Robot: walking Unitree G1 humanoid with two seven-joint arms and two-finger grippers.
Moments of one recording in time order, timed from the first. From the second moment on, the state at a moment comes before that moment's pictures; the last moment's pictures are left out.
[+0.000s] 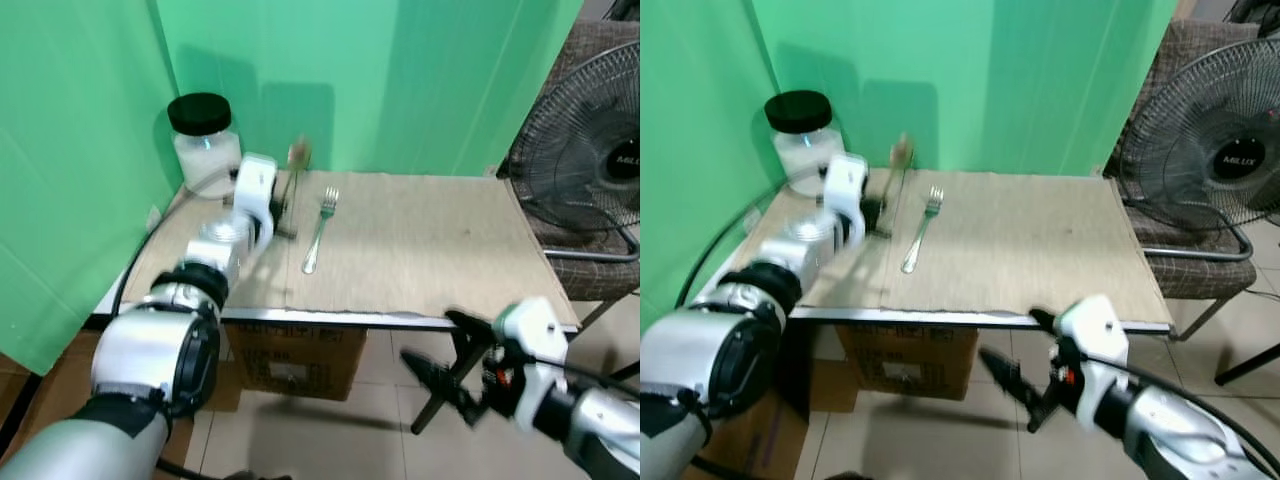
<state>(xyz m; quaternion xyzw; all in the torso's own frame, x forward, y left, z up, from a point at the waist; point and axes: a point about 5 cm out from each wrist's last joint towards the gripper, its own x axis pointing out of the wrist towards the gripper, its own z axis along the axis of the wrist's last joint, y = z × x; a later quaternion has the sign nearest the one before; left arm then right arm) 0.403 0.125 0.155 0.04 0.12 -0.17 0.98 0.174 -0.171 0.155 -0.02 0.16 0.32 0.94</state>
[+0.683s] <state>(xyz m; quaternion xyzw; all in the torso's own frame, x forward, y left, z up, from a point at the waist) 0.340 0.095 0.187 0.05 -0.10 -0.31 0.95 0.204 -0.167 0.169 0.02 0.05 0.13 0.99</state>
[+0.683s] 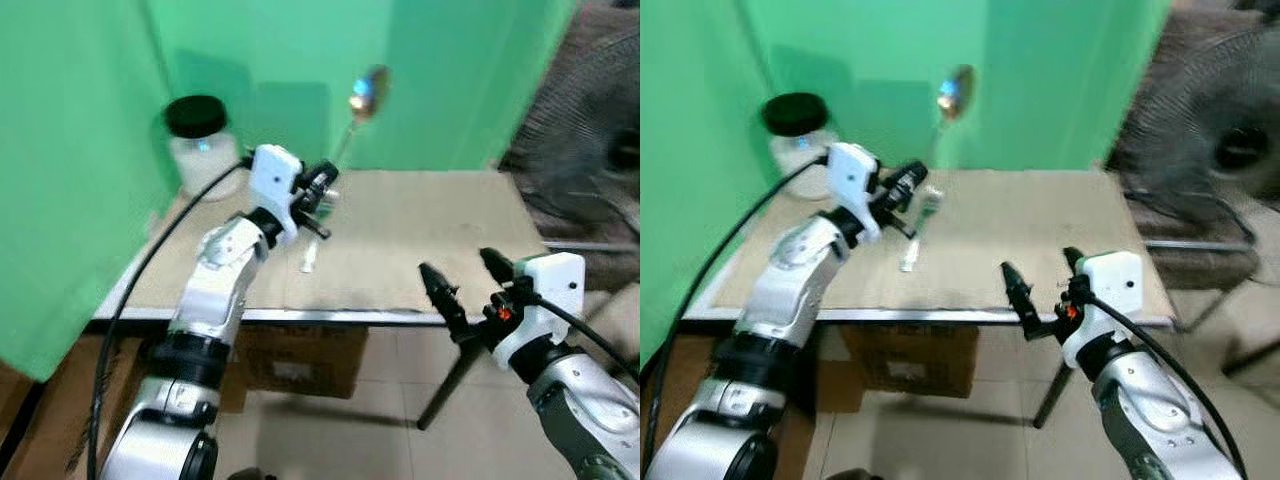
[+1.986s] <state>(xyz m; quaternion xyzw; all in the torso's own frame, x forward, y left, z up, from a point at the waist) 0.288 0.130 0.161 0.07 -0.01 -0.12 0.99 0.232 -0.177 0.152 0.02 0.07 0.00 1.00</state>
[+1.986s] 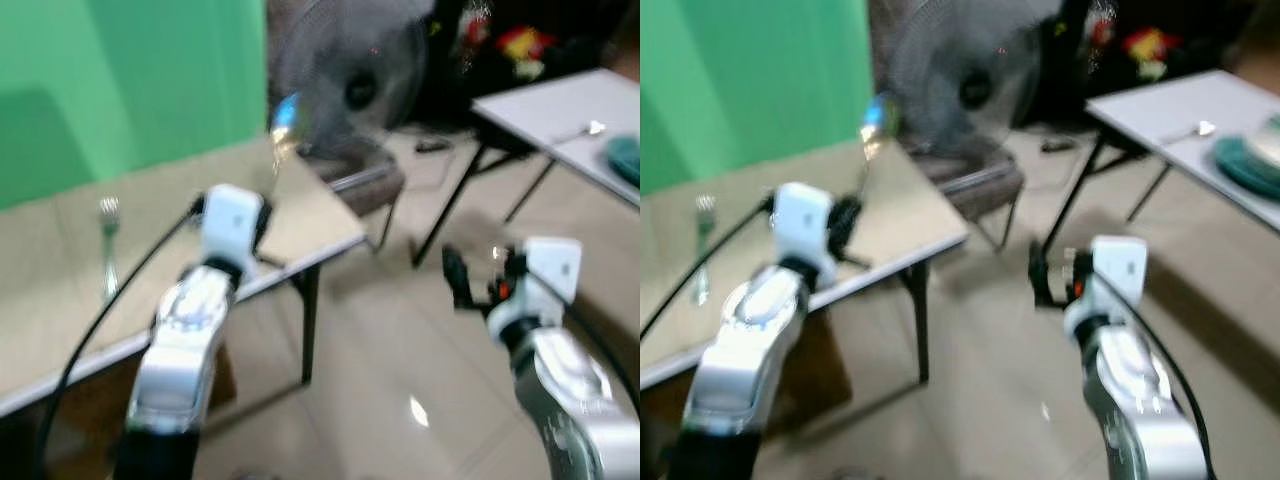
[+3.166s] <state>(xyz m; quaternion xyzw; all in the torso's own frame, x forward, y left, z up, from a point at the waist) 0.287 0.129 0.162 0.07 -0.02 -0.16 0.98 0.234 -0.173 0.154 0.00 0.06 0.01 1.00</state>
